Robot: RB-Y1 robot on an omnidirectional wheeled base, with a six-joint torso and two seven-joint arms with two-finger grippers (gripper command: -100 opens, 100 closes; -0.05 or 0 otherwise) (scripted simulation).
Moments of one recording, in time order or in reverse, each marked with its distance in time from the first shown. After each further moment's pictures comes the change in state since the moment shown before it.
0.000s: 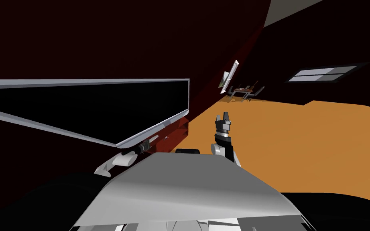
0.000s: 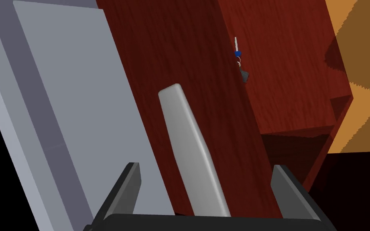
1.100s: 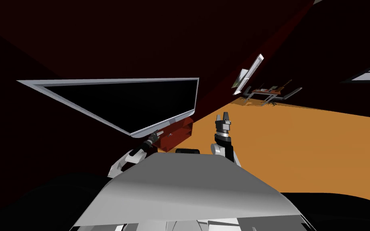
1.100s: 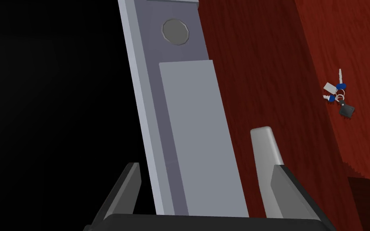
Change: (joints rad) left arm -0.023 -0.205 0.019 -0.168 -0.250 -0.255 -0.117; right arm 0.000 0.000 0.000 0.000 0.000 0.000 0.000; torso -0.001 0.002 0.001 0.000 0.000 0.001
